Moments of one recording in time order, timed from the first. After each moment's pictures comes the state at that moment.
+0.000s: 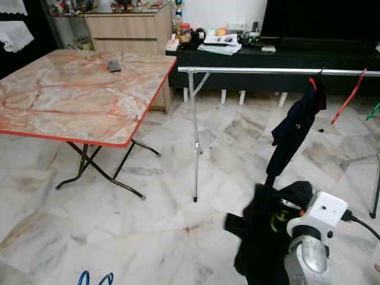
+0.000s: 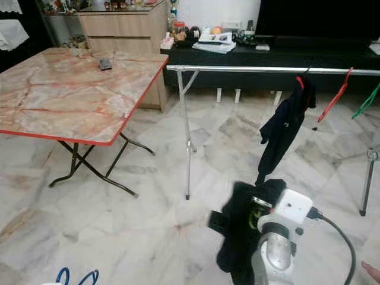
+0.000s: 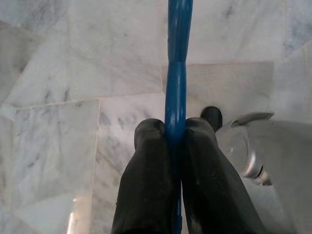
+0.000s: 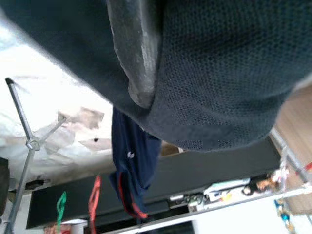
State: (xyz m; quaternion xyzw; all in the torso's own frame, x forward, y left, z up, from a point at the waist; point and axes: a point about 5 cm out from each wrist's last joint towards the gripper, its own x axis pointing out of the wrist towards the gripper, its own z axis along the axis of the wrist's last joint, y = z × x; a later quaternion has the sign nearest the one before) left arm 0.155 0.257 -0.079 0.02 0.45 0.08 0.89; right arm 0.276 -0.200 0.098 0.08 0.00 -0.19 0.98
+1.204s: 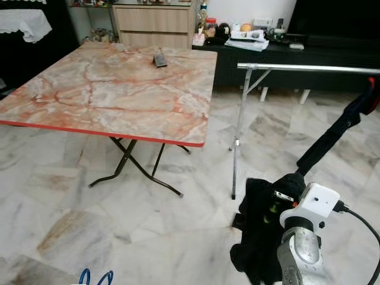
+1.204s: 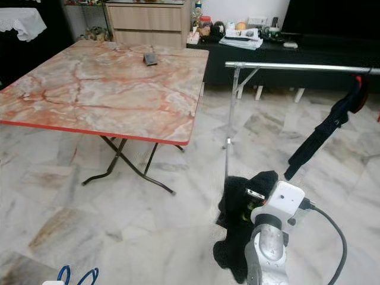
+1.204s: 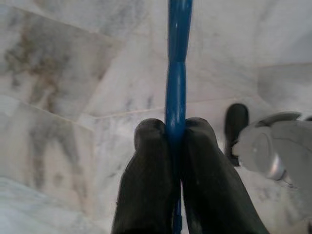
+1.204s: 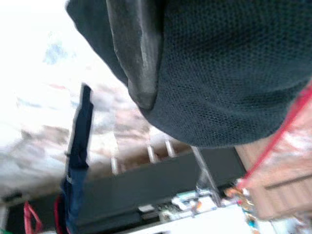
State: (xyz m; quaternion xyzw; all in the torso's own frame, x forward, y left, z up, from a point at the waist) left arm 0.155 0.250 -0.082 0.02 0.46 0.08 0.89; right arm 0.285 -0.197 0.103 0.08 -0.01 -0.18 0.98
